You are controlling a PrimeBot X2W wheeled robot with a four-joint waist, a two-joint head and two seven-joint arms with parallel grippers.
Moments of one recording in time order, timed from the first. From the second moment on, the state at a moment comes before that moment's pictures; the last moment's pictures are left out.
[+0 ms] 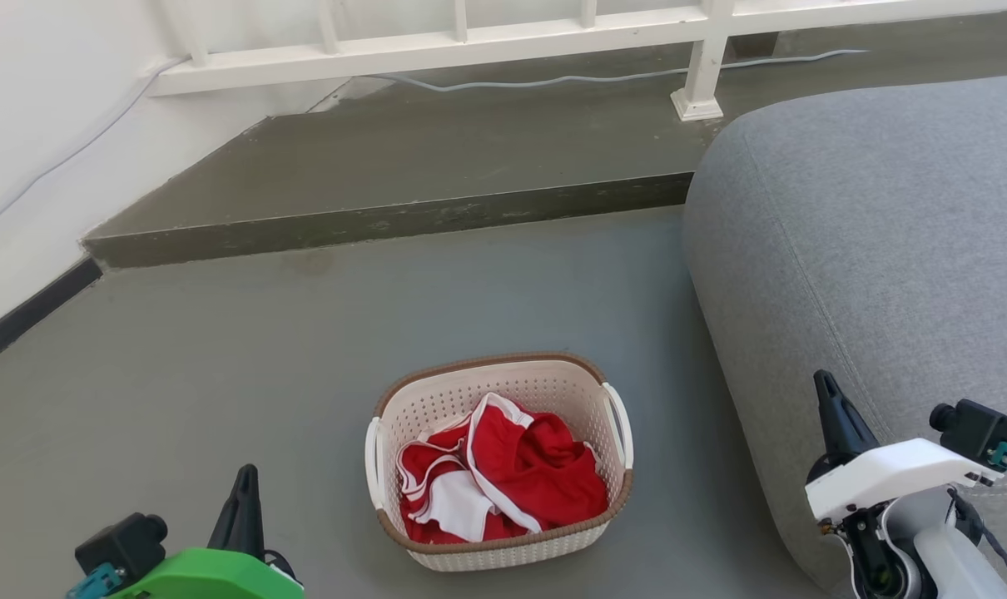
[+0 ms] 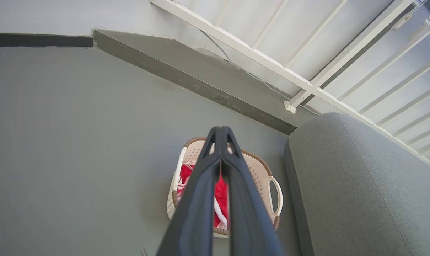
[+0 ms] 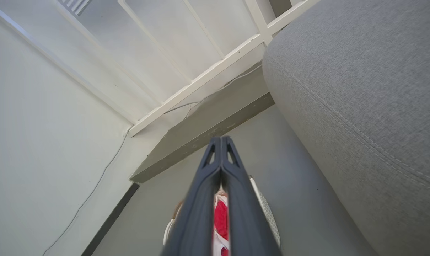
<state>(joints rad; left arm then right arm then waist) 0.08 0.08 -0.19 0.18 -0.76 0.04 -0.15 -0.01 -0.17 0.22 0.26 0.79 -0.03 -0.15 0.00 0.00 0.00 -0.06</state>
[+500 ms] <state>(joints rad) 0.06 0.08 -0.14 0.19 -0.95 0.01 -0.11 -0.01 -0.15 0.15 0.26 0.97 0.00 -0.10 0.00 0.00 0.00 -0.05</state>
